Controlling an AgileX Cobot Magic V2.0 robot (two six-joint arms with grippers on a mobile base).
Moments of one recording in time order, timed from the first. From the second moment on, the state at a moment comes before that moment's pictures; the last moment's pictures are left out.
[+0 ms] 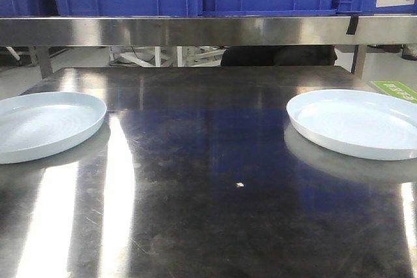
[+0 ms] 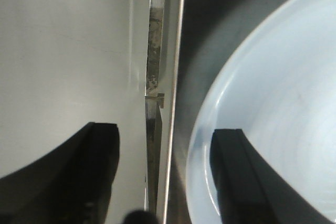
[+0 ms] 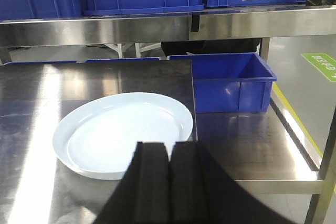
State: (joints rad) left arm 0.07 1.92 -1.44 -0.13 1.06 0.14; right arm -0.01 -0.01 0.03 0.08 0.09 0.02
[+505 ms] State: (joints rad) left arm 0.06 1.92 -1.44 -0.13 1.06 0.18; right arm -0.01 -0.01 0.03 0.08 0.09 0.02
